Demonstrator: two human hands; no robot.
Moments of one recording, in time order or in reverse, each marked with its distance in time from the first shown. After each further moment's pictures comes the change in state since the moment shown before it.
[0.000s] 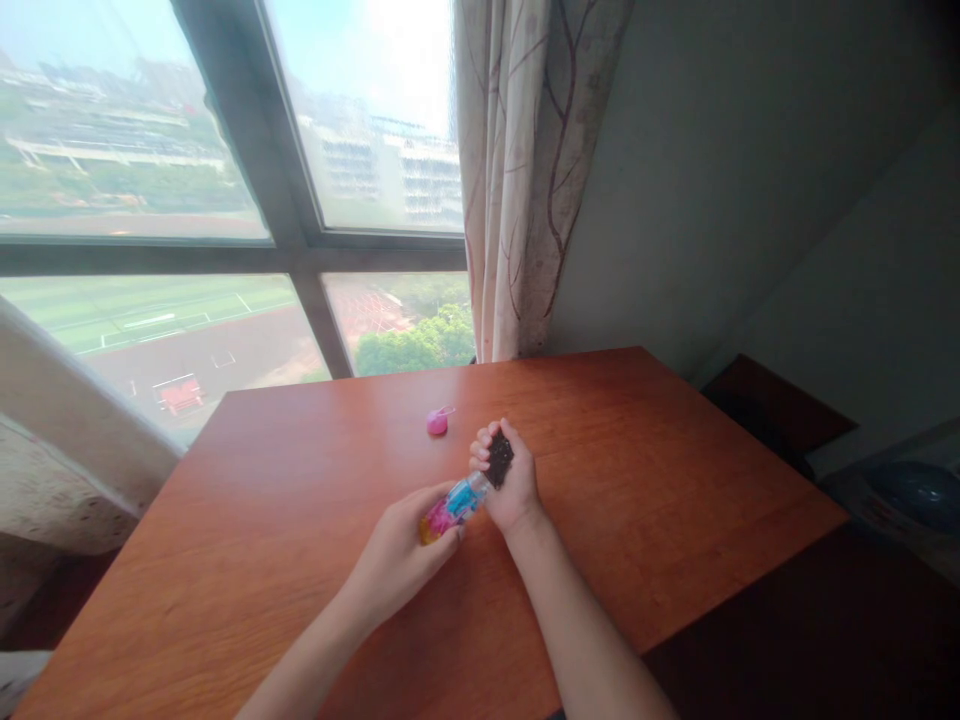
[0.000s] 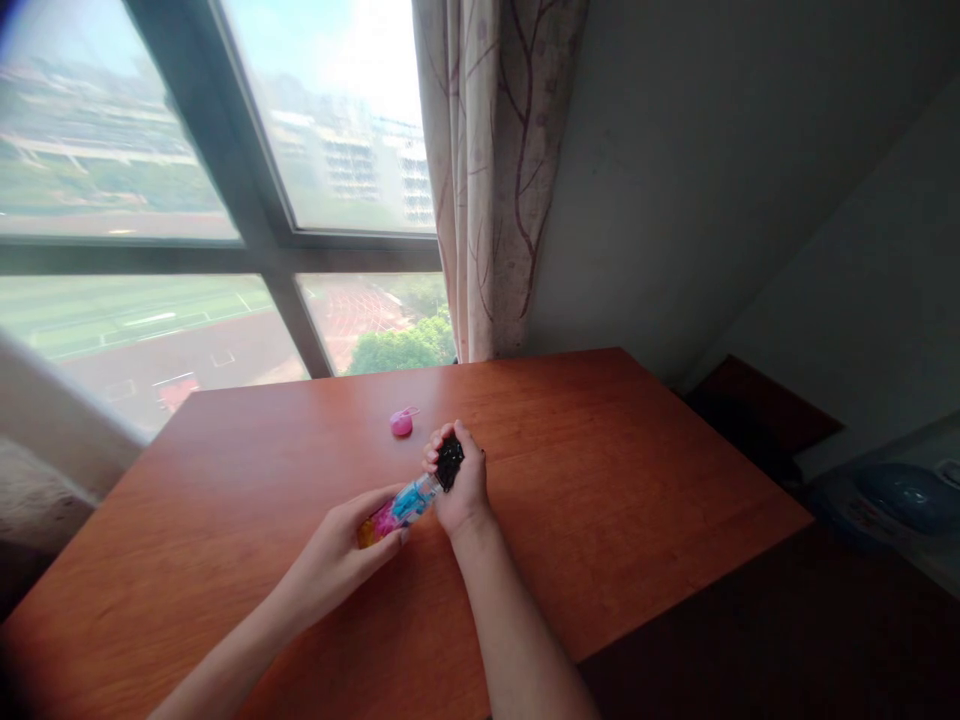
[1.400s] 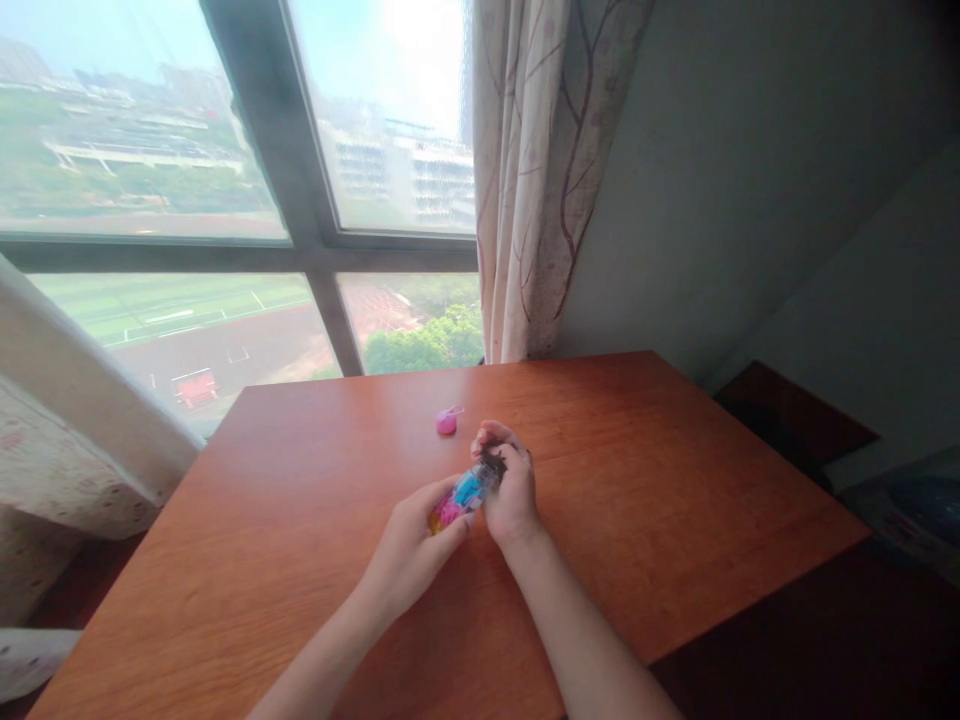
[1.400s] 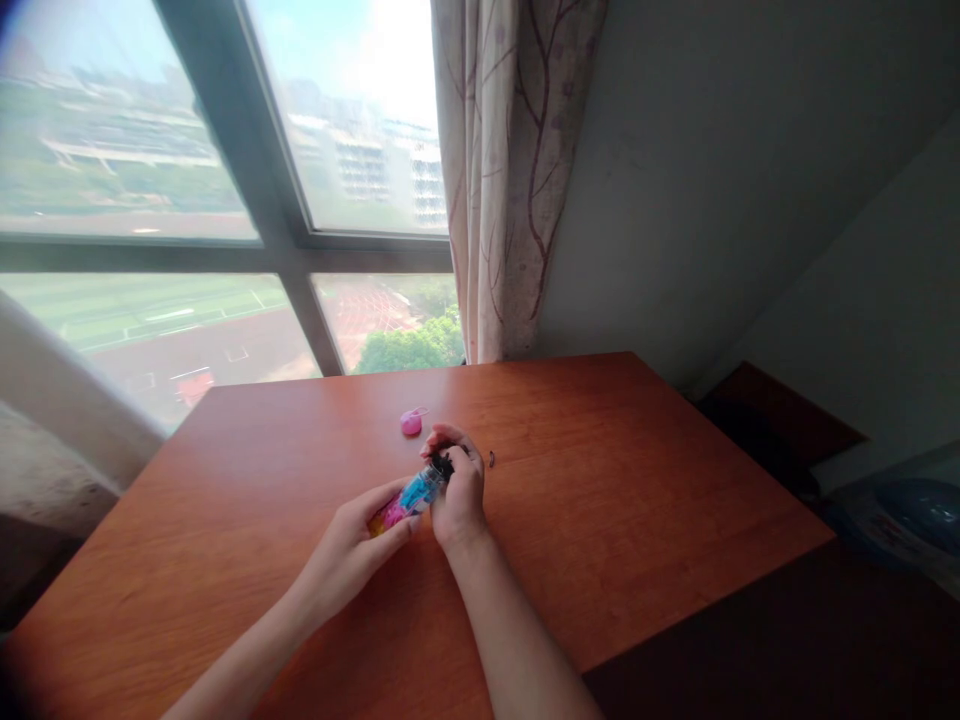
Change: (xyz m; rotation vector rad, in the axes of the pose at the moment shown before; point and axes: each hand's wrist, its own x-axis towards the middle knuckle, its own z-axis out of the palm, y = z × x) left_hand 0.000 -0.013 0.009 -0.160 0.040 -0.034; right_hand -0.006 0.021 0.005 -0.229 0.065 -0.297
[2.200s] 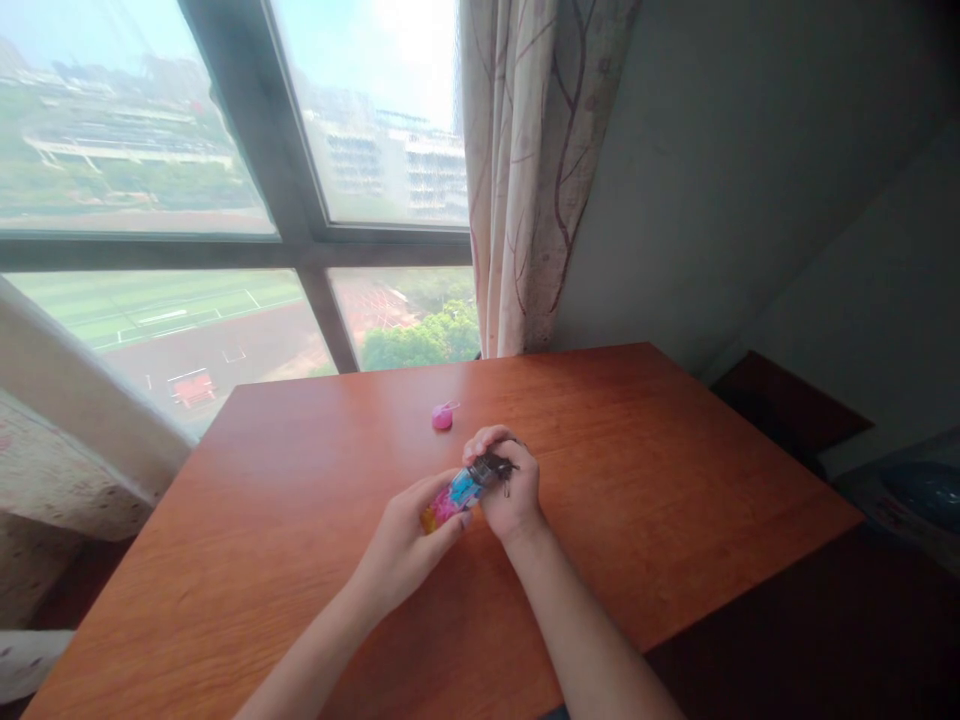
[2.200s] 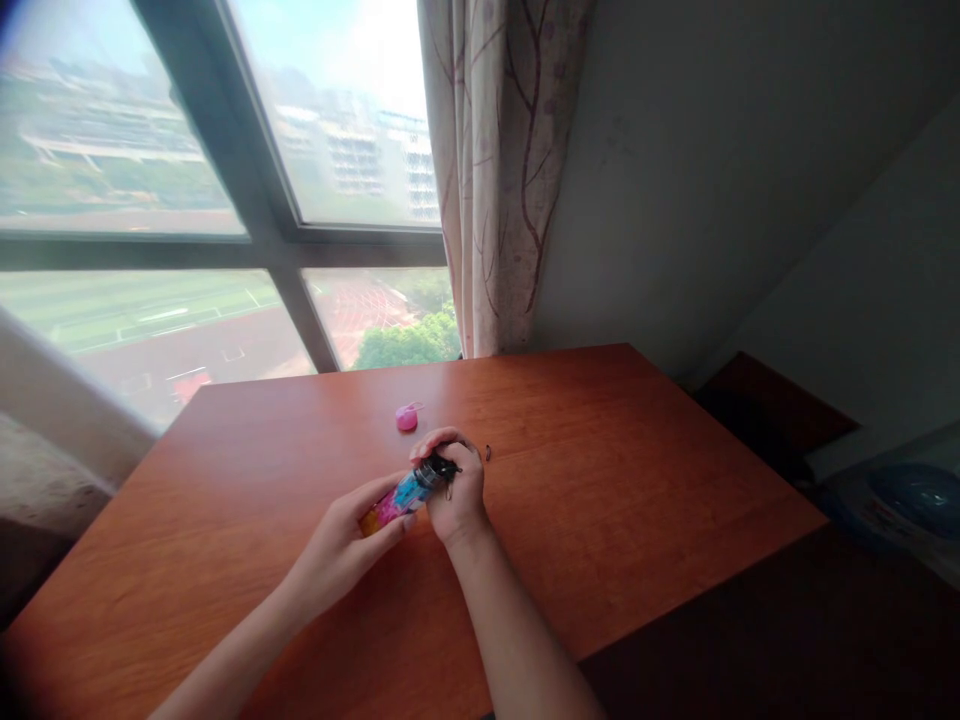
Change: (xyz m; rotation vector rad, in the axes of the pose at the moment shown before) left_hand 0.000 0.003 -0.004 0.101 -0.005 0.076; right_hand -0.008 -0.013 0.002 0.070 -0.236 0.028
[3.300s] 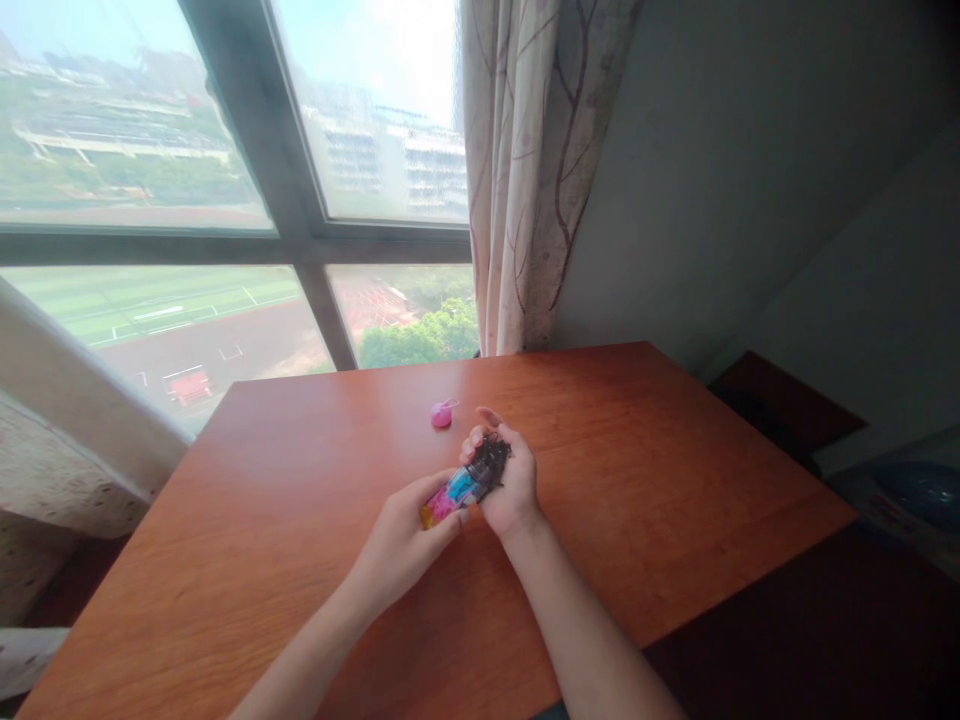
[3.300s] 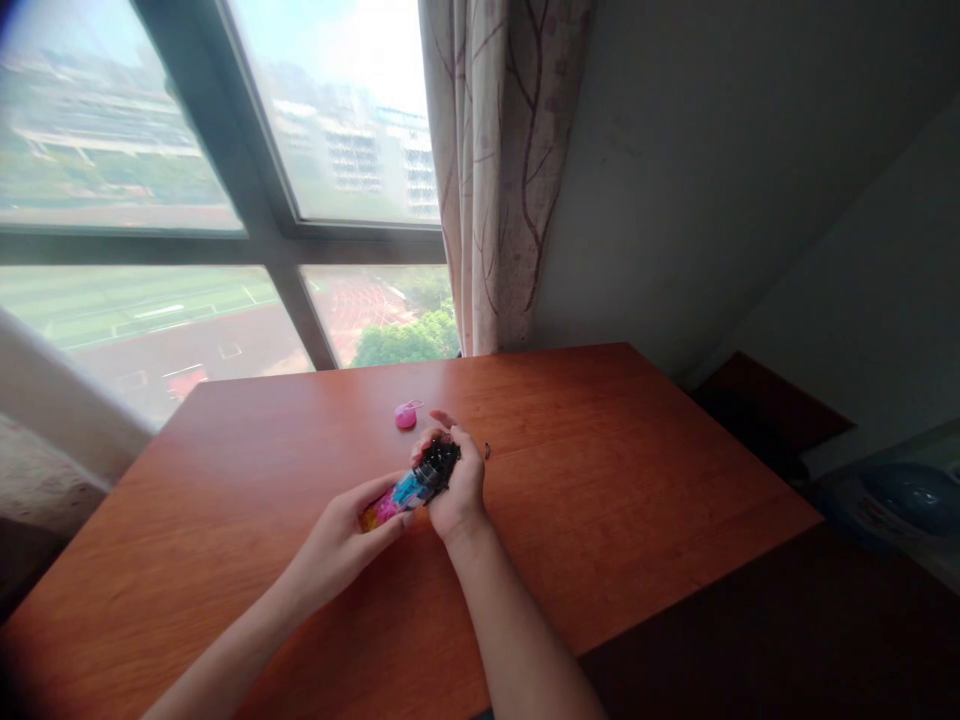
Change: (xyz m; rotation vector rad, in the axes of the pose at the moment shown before) left_hand 0.000 0.003 -0.002 -0.018 -0.003 -0.078; right_hand 0.005 0.002 -0.006 0.104 0.132 0.174
